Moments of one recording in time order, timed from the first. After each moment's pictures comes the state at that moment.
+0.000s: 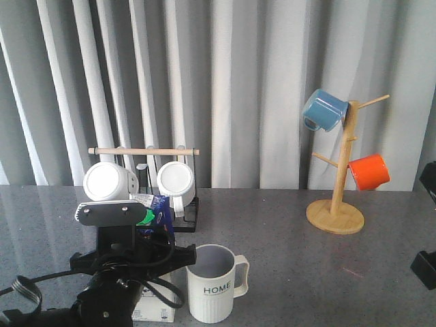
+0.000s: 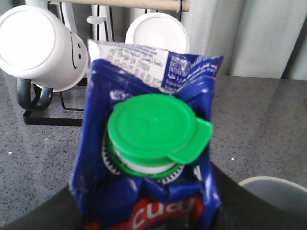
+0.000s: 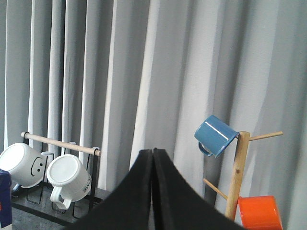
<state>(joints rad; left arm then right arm) -0.67 1.70 -1.02 -1.19 -0.66 0.82 0.22 0.82 -0.63 -0.19 -0.33 0.11</state>
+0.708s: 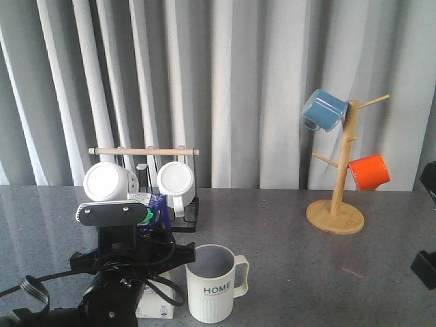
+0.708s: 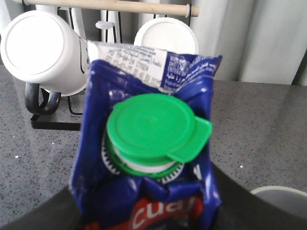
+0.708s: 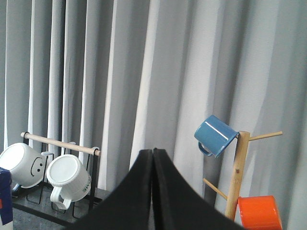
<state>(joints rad) -0.67 1.72 -1.03 -1.19 -0.70 0.81 0.22 0.82 -0.63 -0.19 -0.33 0.11</state>
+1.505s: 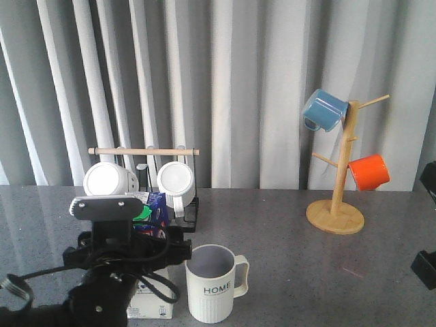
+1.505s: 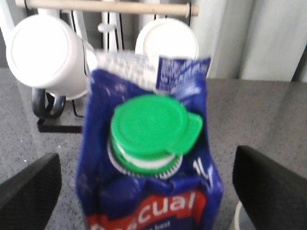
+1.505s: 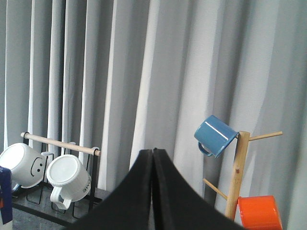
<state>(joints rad) -0.67 1.64 -1.03 -1.23 -0.68 0.89 0.22 0.82 -0.63 -0.19 -0.33 0.11</state>
